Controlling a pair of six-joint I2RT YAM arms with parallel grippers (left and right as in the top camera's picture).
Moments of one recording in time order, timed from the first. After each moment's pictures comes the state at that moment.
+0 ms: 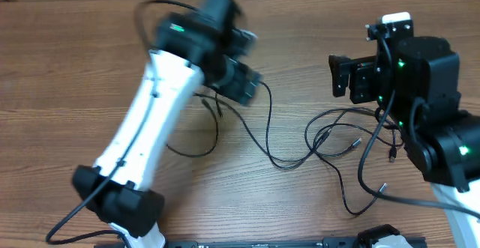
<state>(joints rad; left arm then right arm) -0.50 1.84 1.98 -1.43 0.17 -0.01 0.29 1.16 1.49 -0.92 0.11 0.08</state>
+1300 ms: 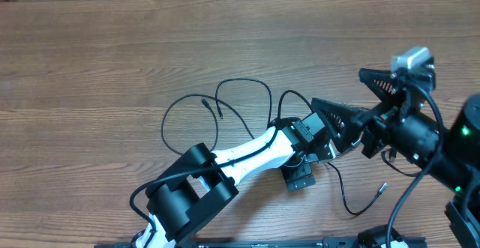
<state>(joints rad) -0.97 2.03 1.36 -0.71 0.15 0.32 0.29 0.93 1.49 -0.88 -0.41 0.14</state>
